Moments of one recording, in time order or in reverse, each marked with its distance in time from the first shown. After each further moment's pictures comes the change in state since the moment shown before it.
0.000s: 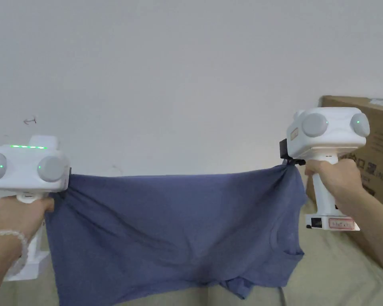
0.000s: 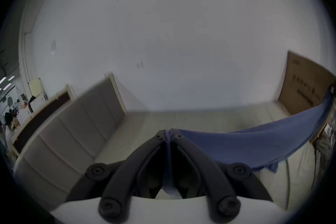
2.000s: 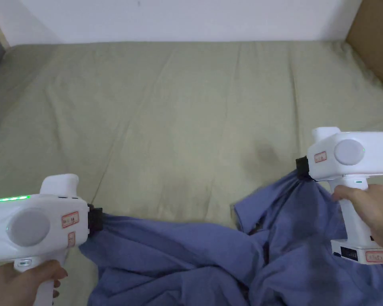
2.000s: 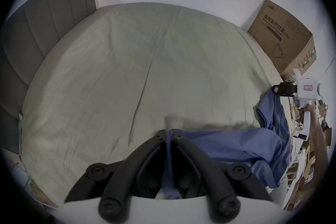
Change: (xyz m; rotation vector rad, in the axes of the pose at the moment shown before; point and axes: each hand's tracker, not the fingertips) left arm -0.002 -0.324 0.177 -0.476 -0.312 0.117; right arm 0.014 -0.329 0.006 -0.384 0.175 0.062
